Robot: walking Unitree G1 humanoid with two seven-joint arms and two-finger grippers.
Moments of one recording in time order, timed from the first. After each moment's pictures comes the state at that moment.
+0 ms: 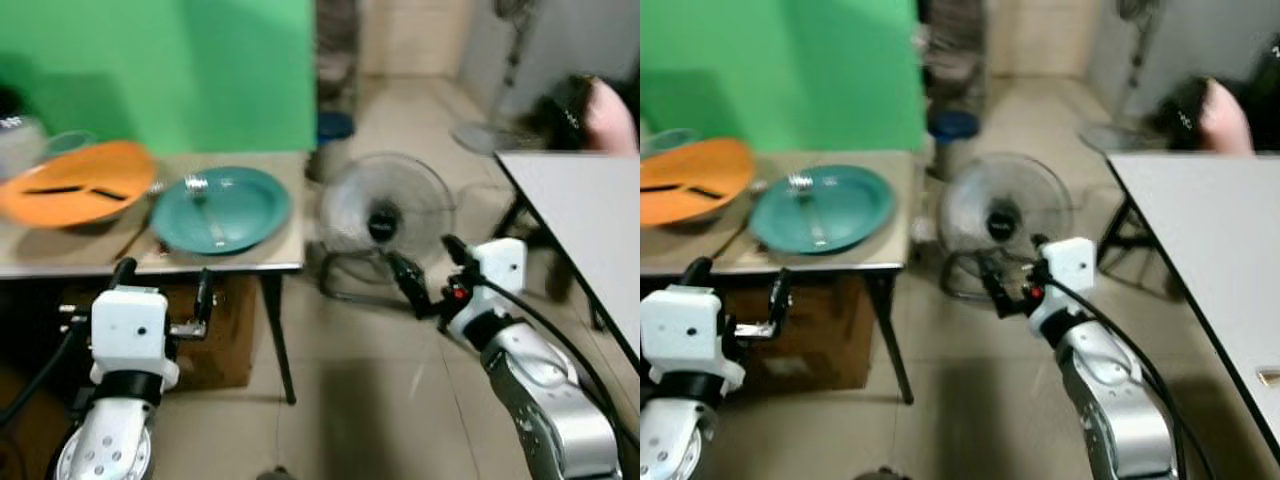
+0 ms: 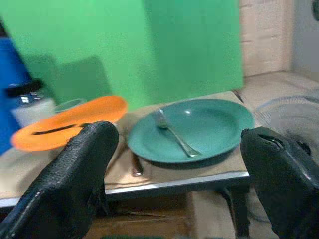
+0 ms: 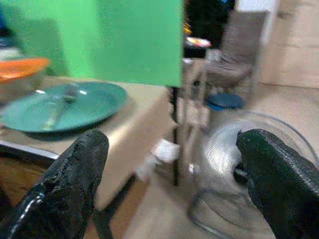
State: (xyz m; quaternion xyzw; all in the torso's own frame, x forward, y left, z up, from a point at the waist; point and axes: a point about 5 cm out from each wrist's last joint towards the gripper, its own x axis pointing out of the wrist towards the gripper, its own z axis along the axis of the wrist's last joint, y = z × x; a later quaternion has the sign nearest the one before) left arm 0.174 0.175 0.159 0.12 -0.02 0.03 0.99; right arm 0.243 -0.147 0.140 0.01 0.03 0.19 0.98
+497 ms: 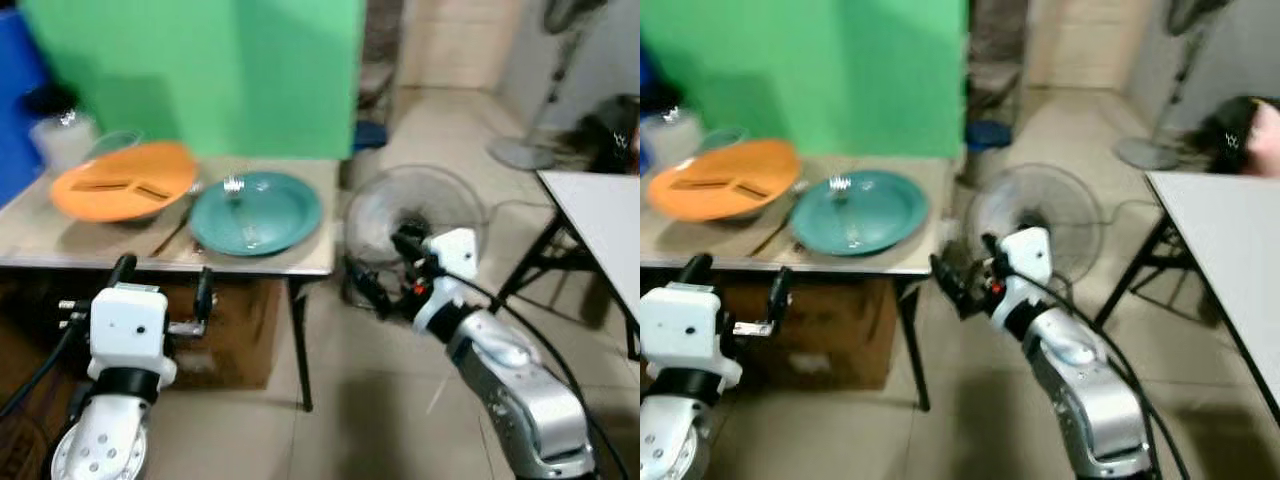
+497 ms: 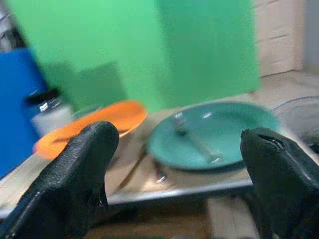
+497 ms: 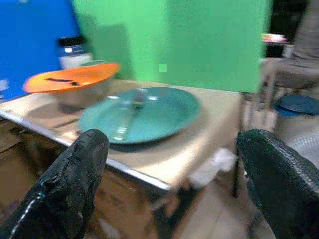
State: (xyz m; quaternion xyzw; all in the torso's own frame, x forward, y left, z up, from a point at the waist) left arm 0.177 0.174 0.158 0.12 -0.02 0.00 0.99; right arm 0.250 -0.117 0.138 0.05 0.06 0.27 0.96
